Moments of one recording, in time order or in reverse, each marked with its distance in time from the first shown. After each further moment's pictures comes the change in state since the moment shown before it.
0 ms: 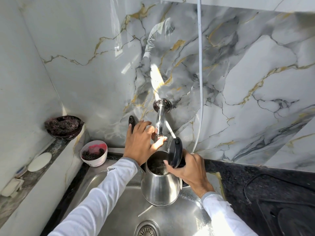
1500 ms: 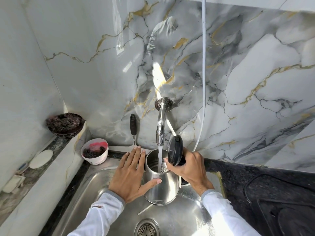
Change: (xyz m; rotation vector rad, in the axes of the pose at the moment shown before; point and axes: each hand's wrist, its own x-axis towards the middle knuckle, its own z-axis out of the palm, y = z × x) left_hand -0.099 -0.026 0.022 0.230 -0.277 0.066; right_hand 0.003 -0.006 -0.001 0.026 -0.016 -0.014
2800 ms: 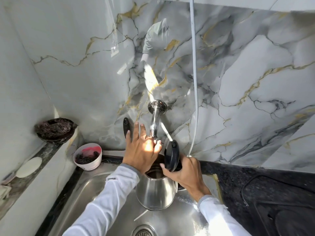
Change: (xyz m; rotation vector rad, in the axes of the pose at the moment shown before) left_hand 0.085 0.037 -0.056 -0.151 0.094 -0.141; right_hand -0.005 0.016 0.007 0.012 0.010 0.032
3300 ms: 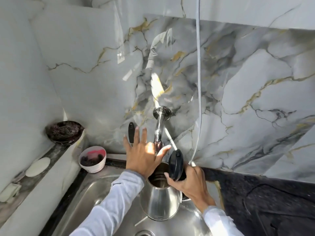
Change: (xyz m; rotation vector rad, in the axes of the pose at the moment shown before) left_hand -0.009 0.000 -0.006 0.112 0.053 -0.111; right_hand -0.012 0.001 -0.006 -0.050 0.010 -0.033
